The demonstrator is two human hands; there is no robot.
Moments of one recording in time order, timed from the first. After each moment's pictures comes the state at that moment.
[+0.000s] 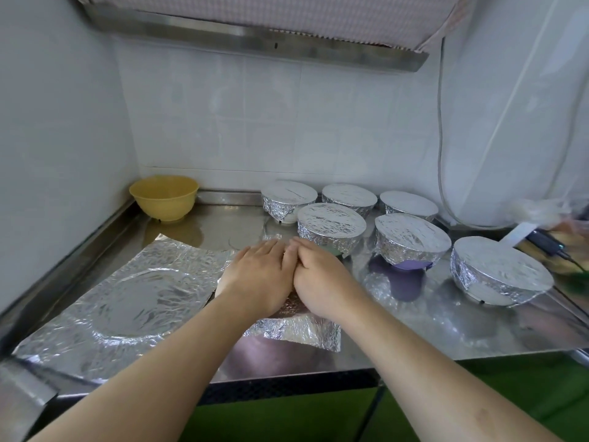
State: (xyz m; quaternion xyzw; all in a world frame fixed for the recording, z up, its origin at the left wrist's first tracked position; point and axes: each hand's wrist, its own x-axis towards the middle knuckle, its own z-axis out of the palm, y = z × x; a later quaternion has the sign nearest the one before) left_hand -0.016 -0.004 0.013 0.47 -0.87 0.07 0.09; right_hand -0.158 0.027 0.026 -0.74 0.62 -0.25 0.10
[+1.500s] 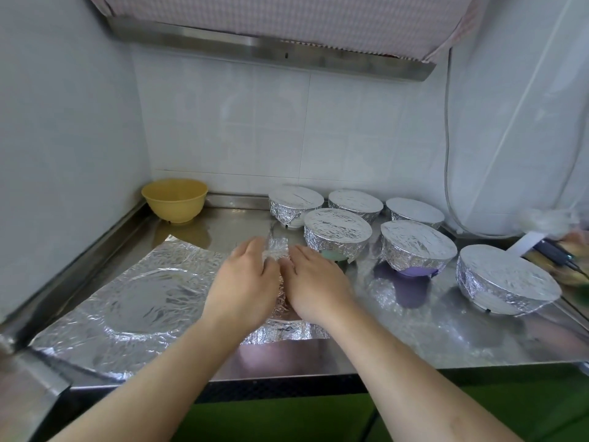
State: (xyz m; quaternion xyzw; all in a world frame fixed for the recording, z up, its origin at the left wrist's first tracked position) left_hand 0.005 0.029 0.017 0.55 -0.72 -0.17 0.38; right_hand -0.141 0.016 0.007 -0.71 0.69 -0.16 0.04
